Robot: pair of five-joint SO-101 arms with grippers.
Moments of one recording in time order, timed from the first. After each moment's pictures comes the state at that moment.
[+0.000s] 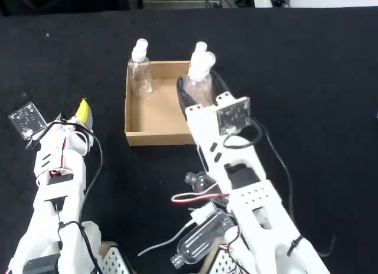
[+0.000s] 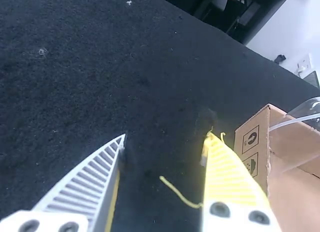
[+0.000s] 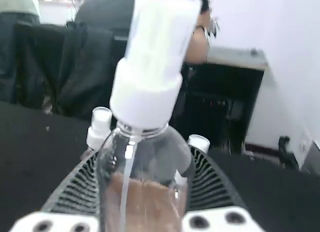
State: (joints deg) left arm -18.6 -35.6 81.2 -16.8 18.9; right arm -18.5 -46.5 76.4 -22.4 4.0
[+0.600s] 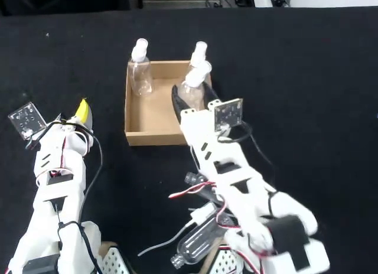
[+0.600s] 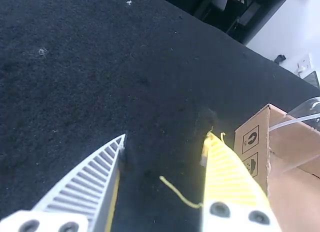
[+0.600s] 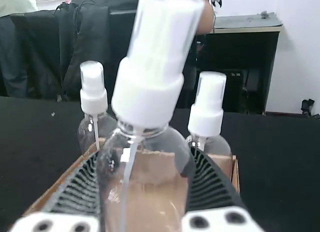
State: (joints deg) left arm -18.6 -35.6 81.2 -16.8 18.9; right arm -18.7 -12.6 76.2 -50.4 -4.5
